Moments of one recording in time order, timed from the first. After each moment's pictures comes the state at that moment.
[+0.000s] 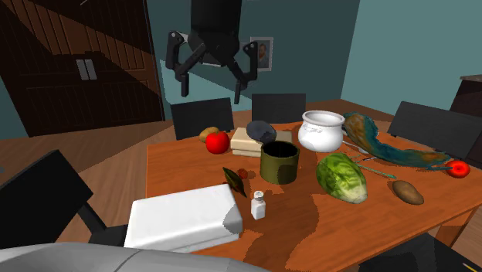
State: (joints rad) arm 0.01 -0.79 -0.04 -2.41 0.09 1.62 -0.07
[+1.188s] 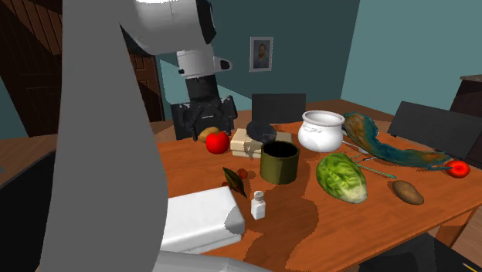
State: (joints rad) arm 0.01 -0.18 0.18 -2.26 -0.12 1.96 0.13
